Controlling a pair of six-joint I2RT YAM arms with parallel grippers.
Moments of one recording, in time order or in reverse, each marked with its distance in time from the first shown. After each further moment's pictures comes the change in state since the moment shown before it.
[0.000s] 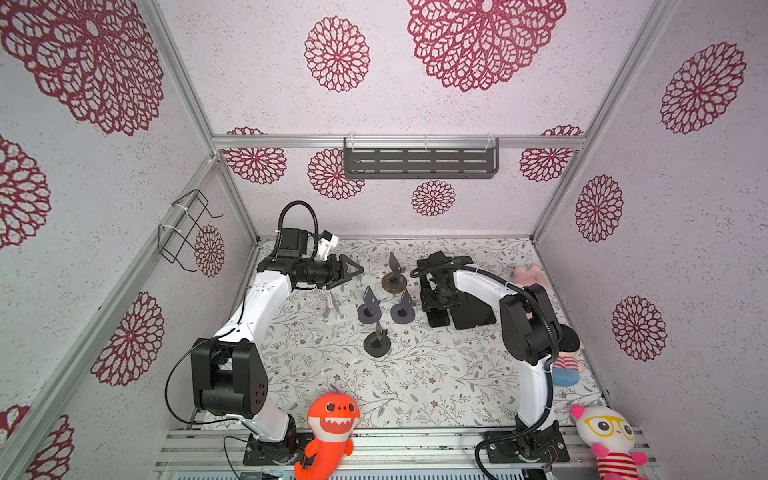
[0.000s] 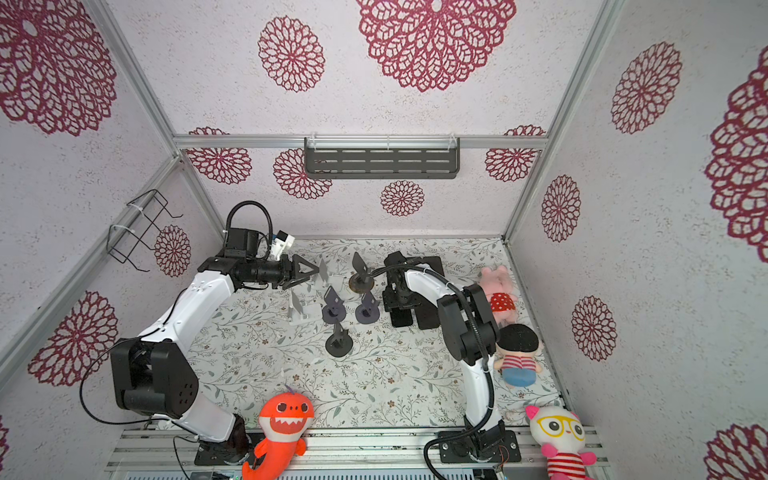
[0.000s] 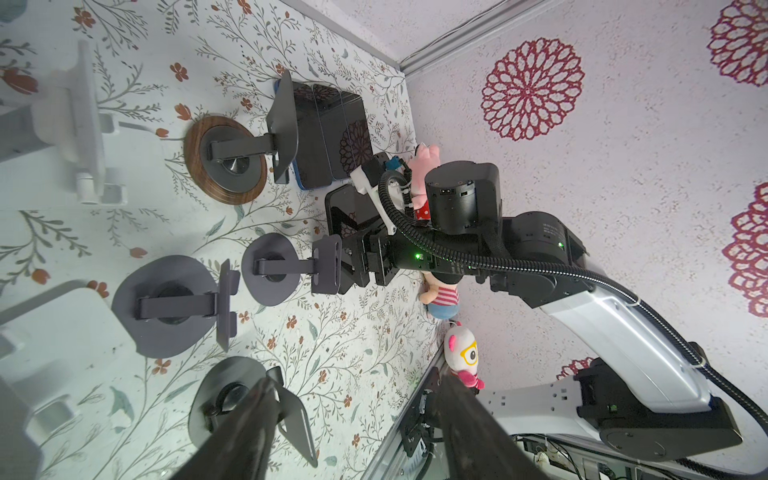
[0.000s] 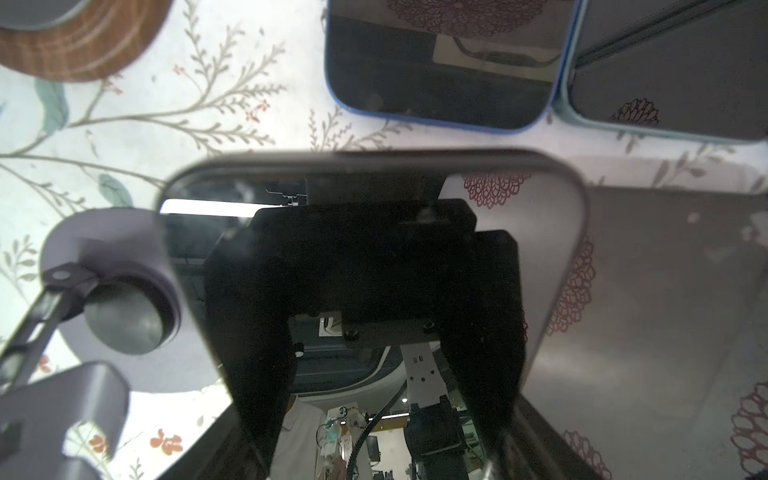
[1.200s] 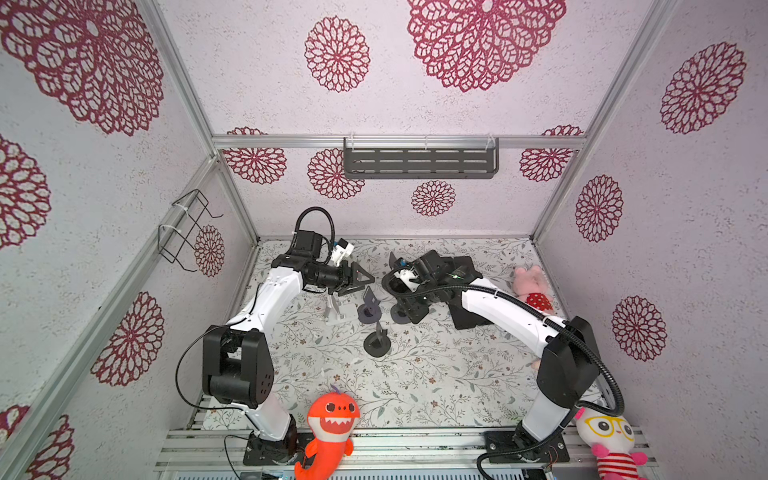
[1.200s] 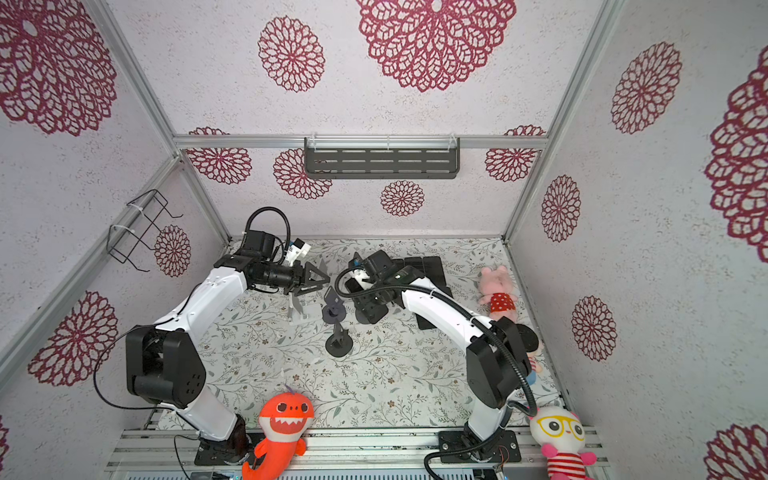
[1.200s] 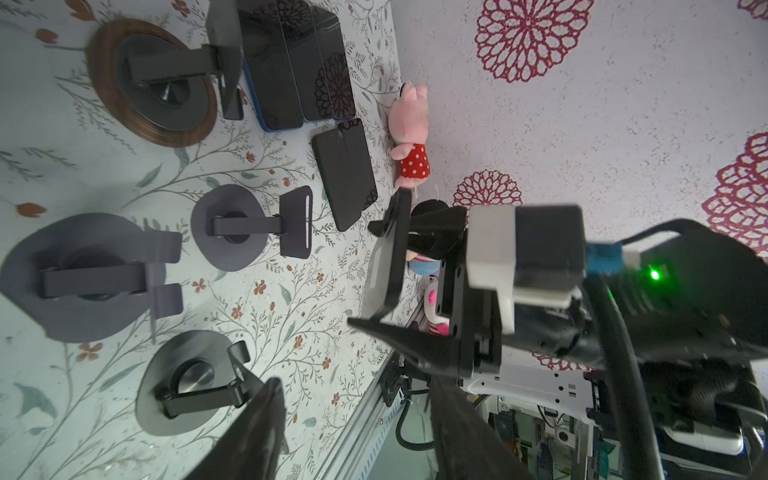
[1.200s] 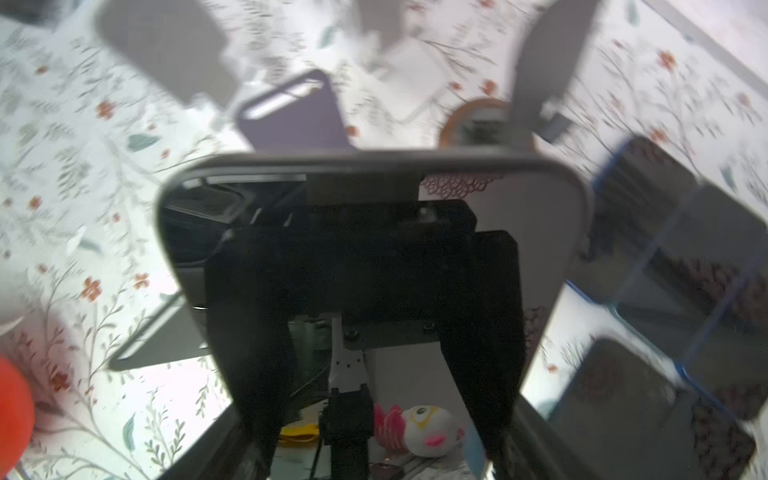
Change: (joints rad) left arm -0.056 0.059 0.023 -0.077 0.072 0.038; right arm 0.173 -0.381 -0.139 0.145 -0.057 -0.299
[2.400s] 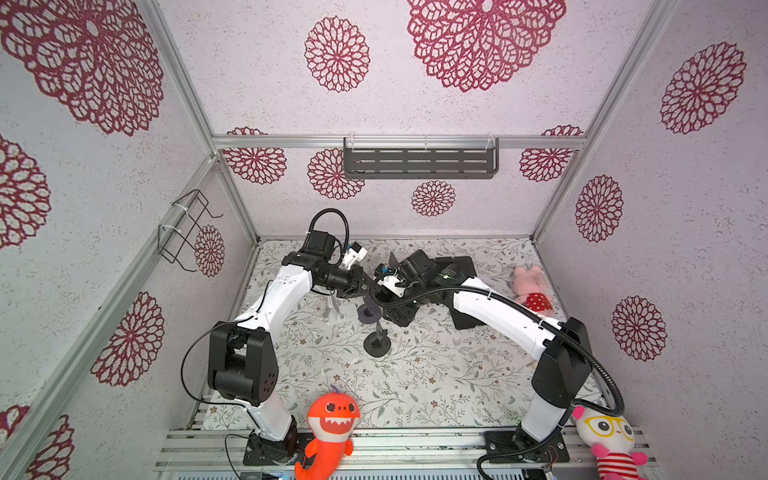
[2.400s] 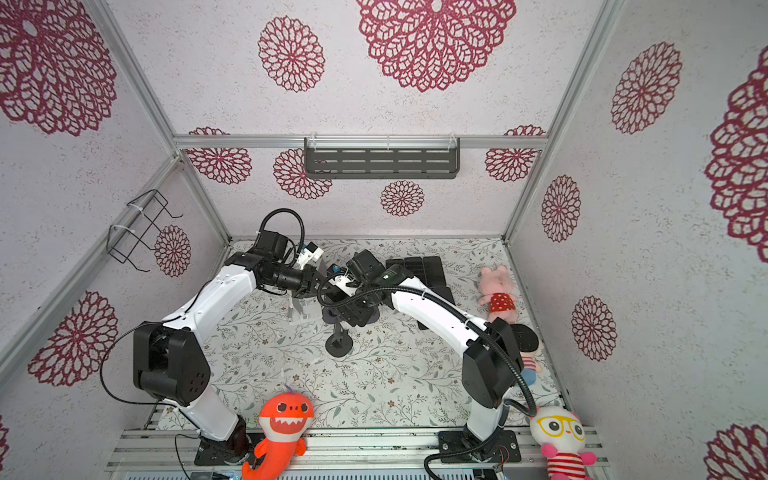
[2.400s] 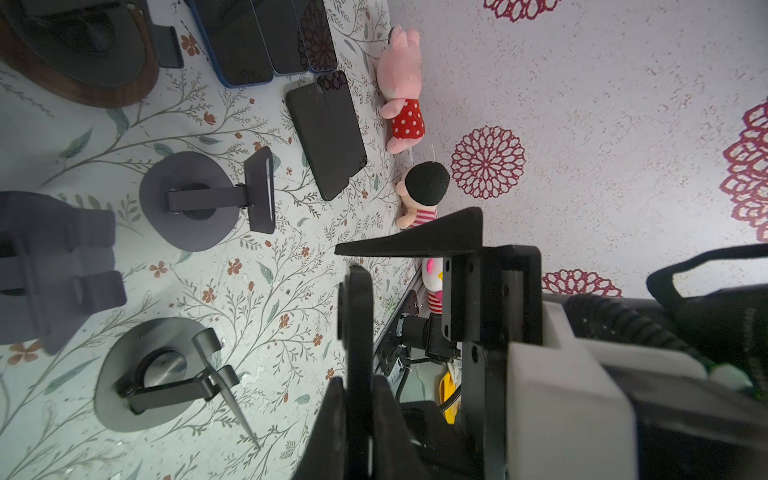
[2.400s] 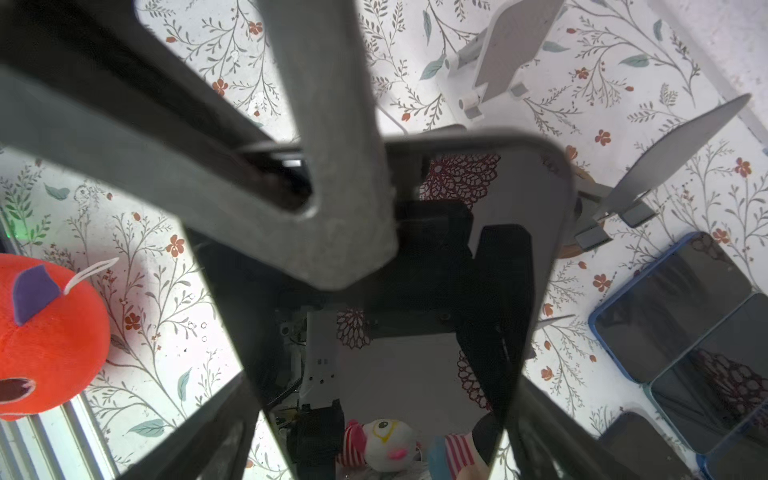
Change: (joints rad) left arm -0.088 0.041 0.053 -0.101 0.023 0.073; right arm 0.140 0.048 0.129 -0.075 -0.090 -0.183
